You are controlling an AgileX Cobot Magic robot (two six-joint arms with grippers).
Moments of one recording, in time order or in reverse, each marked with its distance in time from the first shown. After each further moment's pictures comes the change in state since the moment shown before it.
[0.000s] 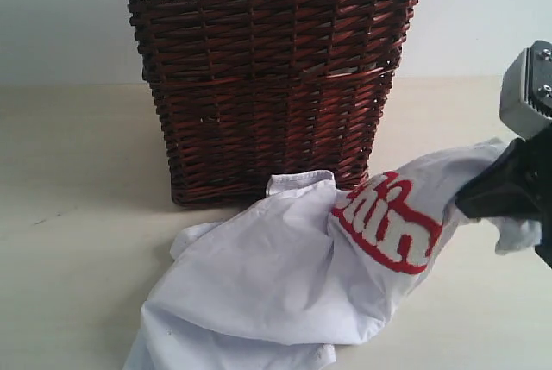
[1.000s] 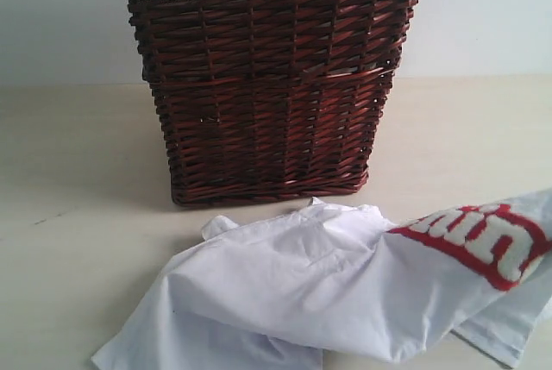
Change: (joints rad) left arm 0.000 0.000 0.000 0.000 0.000 0.000; right arm -0.310 -0.205 0.000 -0.297 0.108 0.064
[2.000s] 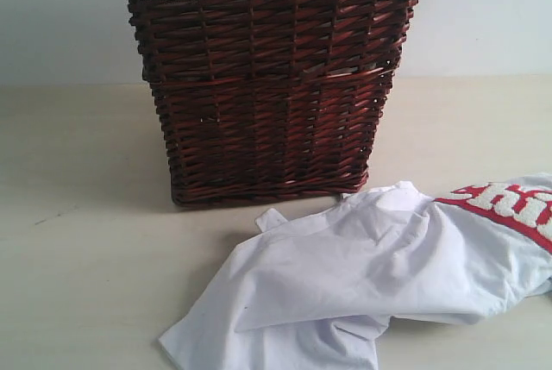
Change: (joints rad) left arm 0.000 0.000 0.000 0.000 0.000 0.000; right arm 0.000 0.141 0.011 0.130 -0.573 0.103
